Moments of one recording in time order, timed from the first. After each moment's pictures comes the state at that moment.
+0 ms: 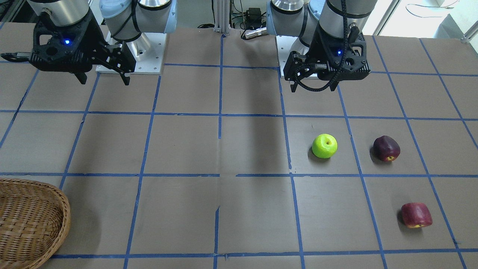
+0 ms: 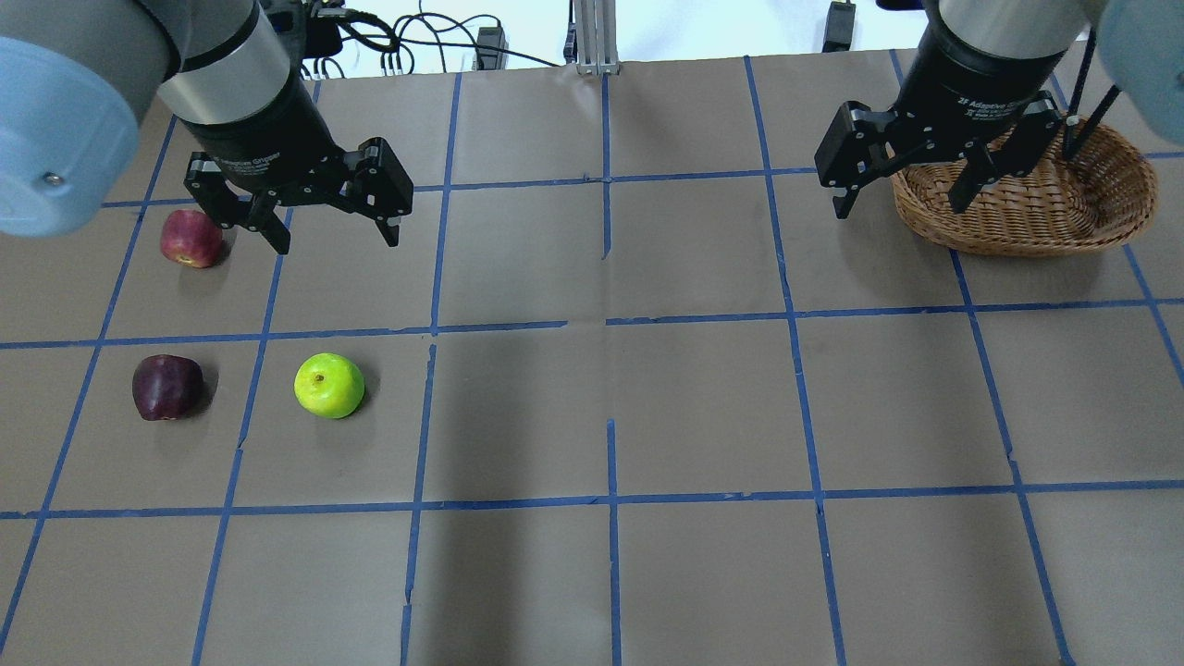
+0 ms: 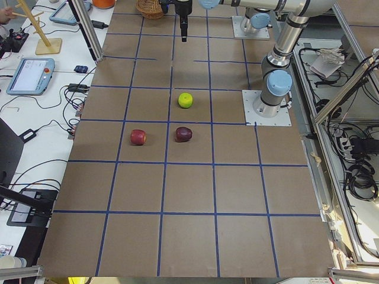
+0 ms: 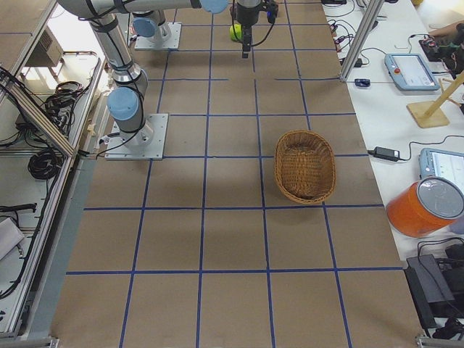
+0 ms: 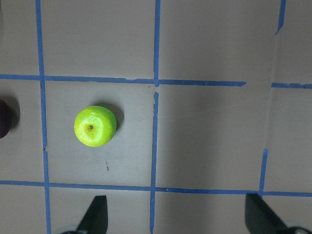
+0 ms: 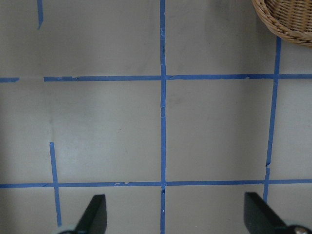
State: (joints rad) left arm -1.64 -1.56 -1.54 -1.62 1.59 -0.11; right arm 1.57 -1.59 1.52 -1.47 -1.57 0.00
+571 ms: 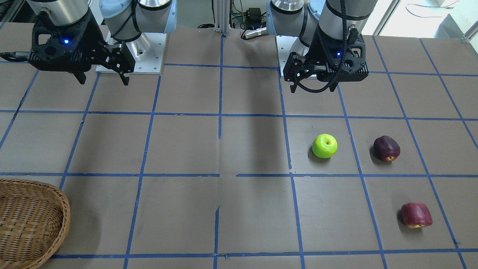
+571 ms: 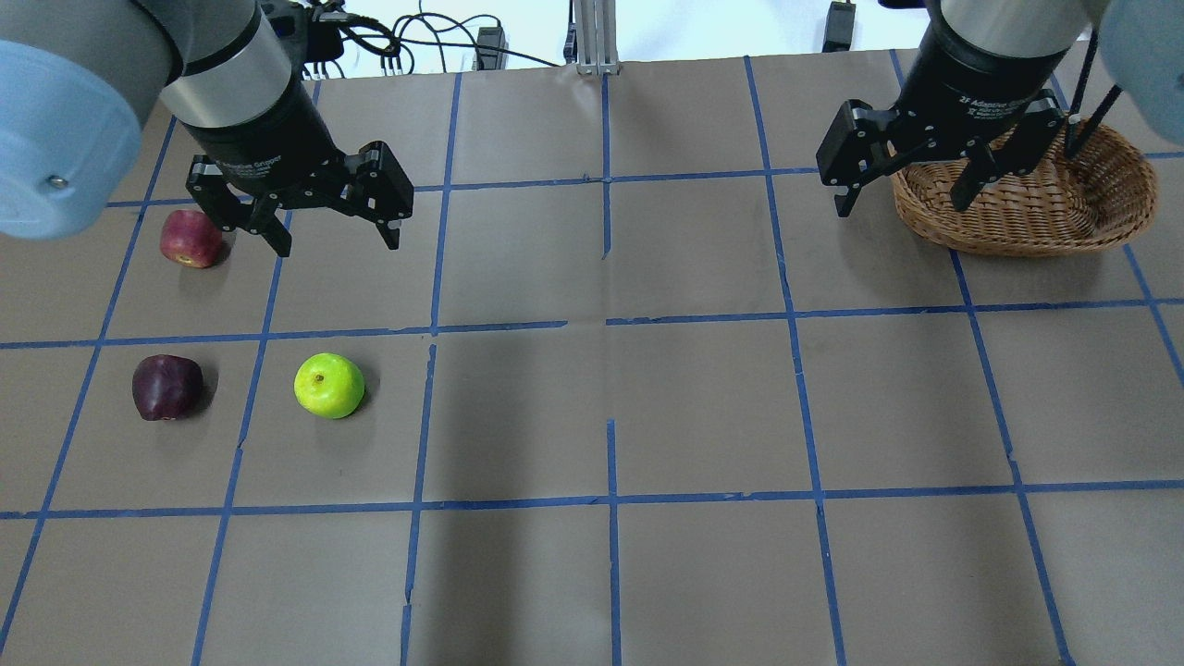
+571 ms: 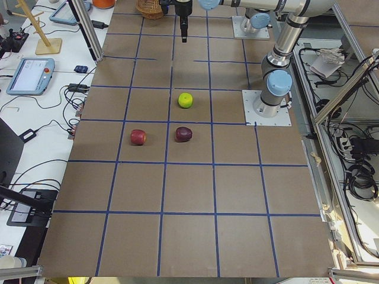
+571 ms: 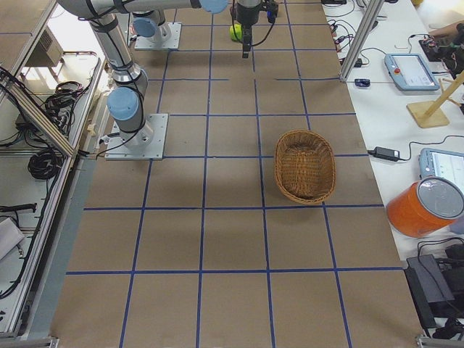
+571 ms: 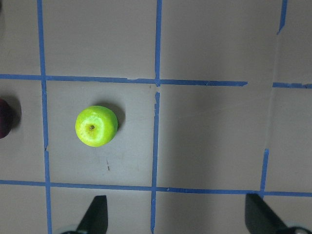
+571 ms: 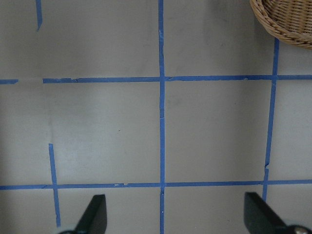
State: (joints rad) left arm -1.64 -1.56 -1.56 -1.62 1.59 -0.11; right arm 1.57 -1.59 1.52 -1.47 -1.58 0.00
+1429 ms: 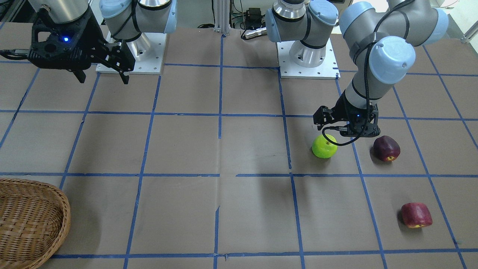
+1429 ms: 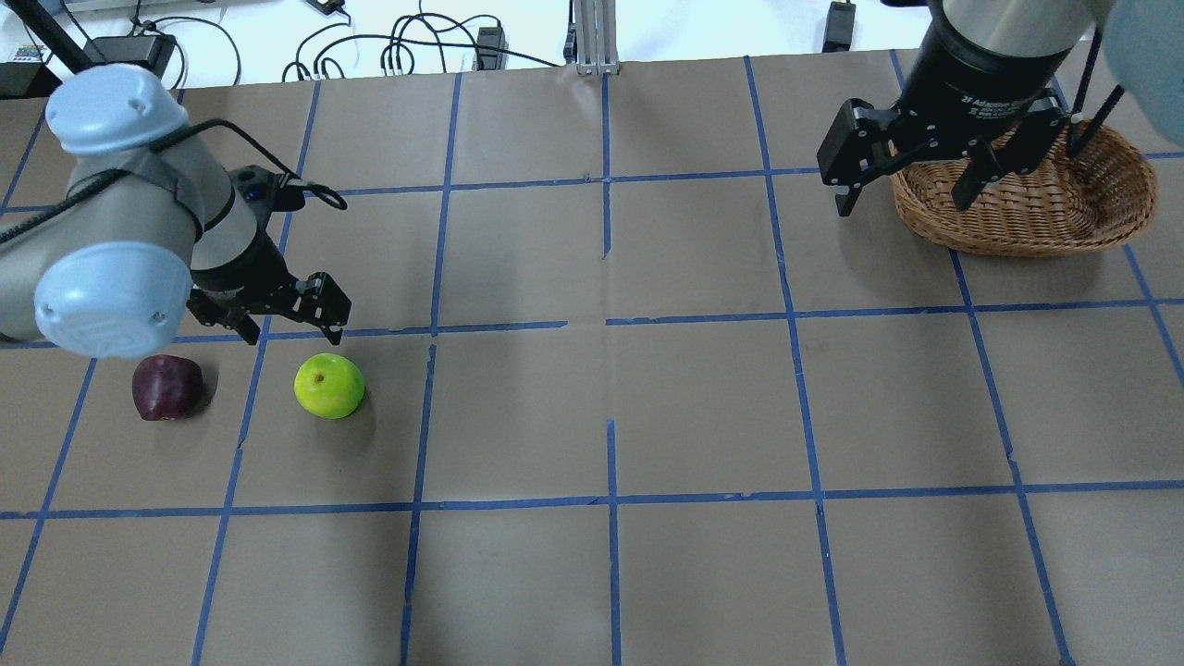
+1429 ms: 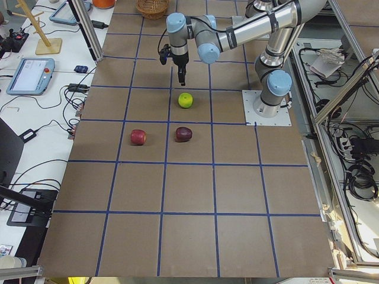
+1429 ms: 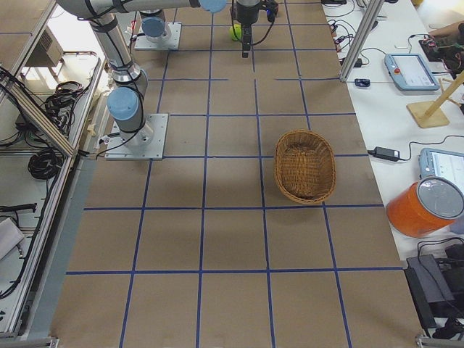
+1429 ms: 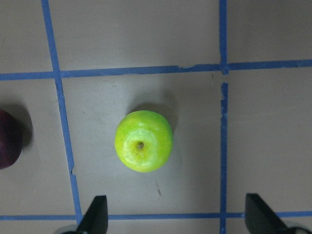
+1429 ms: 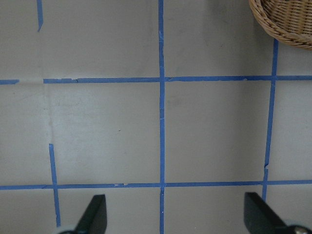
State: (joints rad) left arm -1.38 -1.63 -1.99 -1.18 1.62 0.22; right arm 1.57 -1.60 1.52 -1.47 -1.58 0.00
